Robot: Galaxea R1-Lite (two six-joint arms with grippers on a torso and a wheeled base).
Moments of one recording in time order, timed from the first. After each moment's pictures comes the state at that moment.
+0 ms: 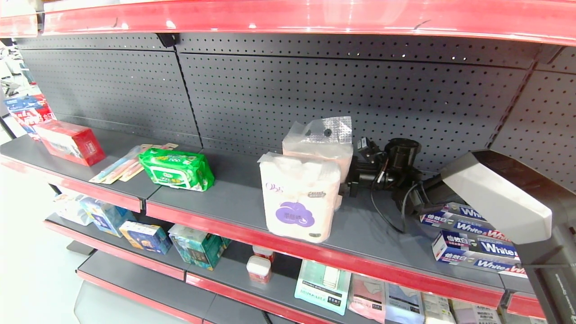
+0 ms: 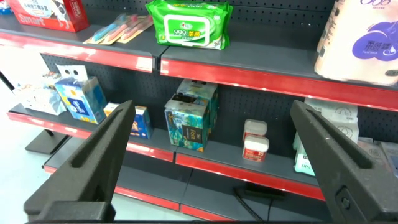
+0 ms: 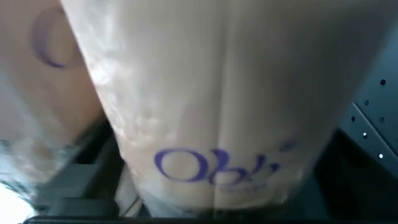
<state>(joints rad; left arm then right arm) 0.00 0.00 0.00 0.00 -0.01 0.01 0.22 2.51 -1.48 -0.97 1.11 -0.20</state>
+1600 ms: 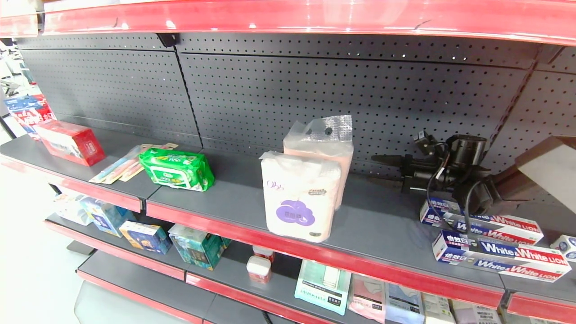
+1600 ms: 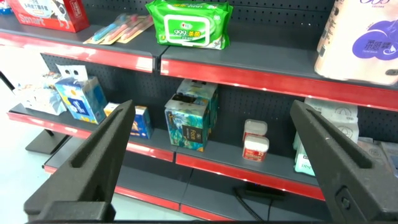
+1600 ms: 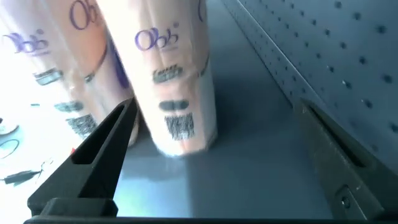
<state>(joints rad) 0.00 0.00 0.00 0.00 -0.01 0.01 -0.02 2.29 -1.19 -0.90 1.11 -0.20</state>
